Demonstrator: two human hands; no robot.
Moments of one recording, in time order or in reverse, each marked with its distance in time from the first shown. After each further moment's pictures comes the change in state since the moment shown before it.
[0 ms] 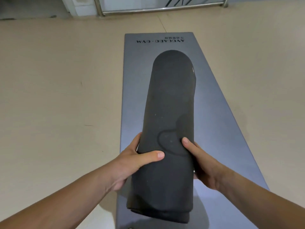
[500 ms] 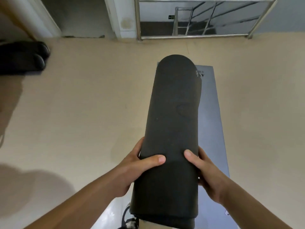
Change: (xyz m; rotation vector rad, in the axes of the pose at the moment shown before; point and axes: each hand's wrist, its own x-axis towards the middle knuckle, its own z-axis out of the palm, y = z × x) left_hand -0.288 0.335 -0.057 -0.174 0.124 -0.134; right_hand -0.284 -0.307 0.158 -0.139 -0.045 0.010
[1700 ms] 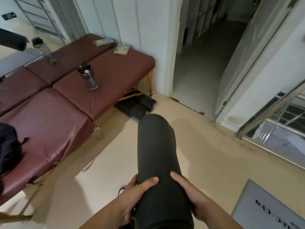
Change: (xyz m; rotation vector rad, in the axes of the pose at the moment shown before) left_hand -0.081 0.377 -0.480 -0.653 0.605 -0.012; right_hand 0.238 -0.540 0.502 -0.457 -0.523 0.251
